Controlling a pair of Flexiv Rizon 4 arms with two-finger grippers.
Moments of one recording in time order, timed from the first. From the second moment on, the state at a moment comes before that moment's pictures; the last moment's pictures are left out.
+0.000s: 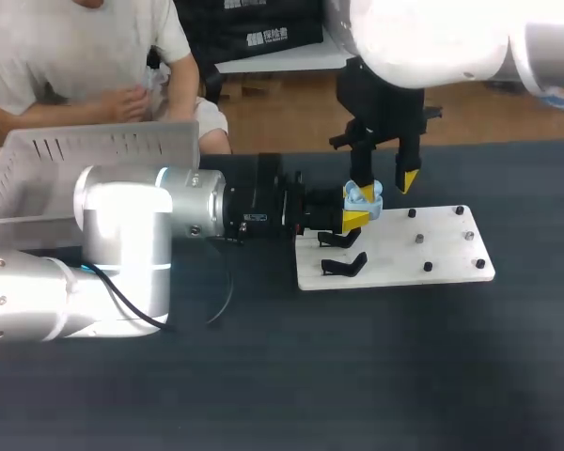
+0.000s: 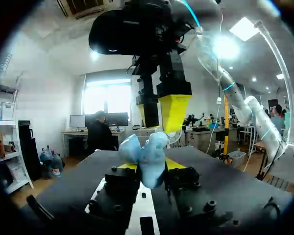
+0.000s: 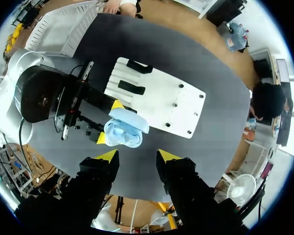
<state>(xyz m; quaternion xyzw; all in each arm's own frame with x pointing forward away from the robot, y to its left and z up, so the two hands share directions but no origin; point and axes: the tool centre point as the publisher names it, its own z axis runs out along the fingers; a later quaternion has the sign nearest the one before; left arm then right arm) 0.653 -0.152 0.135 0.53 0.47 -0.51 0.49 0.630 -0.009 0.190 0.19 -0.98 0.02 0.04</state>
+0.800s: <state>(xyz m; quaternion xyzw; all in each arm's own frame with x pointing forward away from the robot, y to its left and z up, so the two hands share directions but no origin) 0.653 -0.152 0.135 0.53 0.47 -0.51 0.49 0.643 0.007 0.197 0.20 -0.98 0.02 0.02</state>
